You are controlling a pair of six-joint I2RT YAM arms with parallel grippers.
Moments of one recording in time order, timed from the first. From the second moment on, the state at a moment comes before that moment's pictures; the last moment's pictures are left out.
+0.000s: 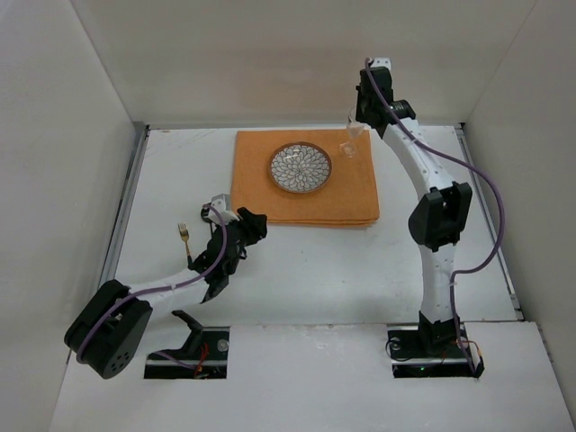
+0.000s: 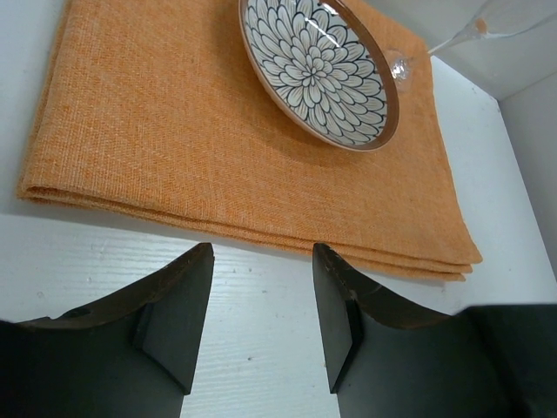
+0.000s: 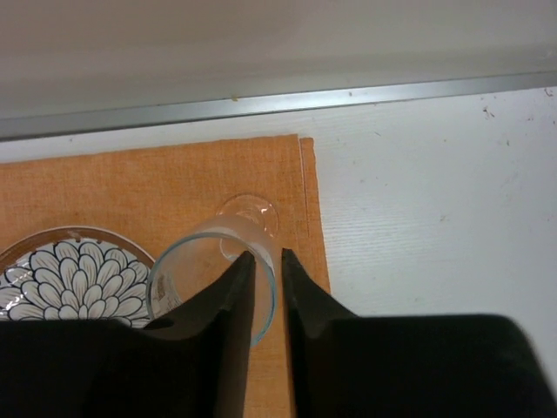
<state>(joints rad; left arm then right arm) -0.63 1.17 0.29 0.65 -0.39 -0.70 0.30 2.20 2.28 -0.63 0.38 0.18</state>
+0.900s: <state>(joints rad) -0.63 1.22 0.29 0.65 -0.39 -0.70 0.26 2.24 2.44 -0.63 0.31 0.23</state>
